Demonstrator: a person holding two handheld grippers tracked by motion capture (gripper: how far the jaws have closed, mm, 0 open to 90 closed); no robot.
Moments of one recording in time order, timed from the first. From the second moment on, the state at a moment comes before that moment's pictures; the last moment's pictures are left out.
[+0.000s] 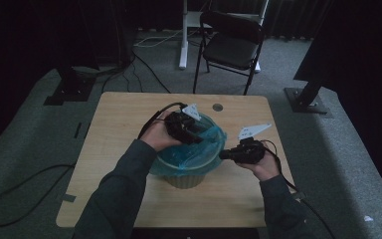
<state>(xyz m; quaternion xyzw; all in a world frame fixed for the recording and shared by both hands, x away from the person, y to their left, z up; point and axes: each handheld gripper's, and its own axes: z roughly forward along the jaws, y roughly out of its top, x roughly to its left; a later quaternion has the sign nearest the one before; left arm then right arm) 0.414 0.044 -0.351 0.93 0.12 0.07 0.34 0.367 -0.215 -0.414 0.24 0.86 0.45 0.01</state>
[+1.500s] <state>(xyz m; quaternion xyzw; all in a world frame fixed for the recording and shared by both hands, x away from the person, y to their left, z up) 0.441 0.005 -0.383 0.96 0.17 0.12 0.18 0.366 -0.217 -0.413 0.24 0.86 0.45 0.00</state>
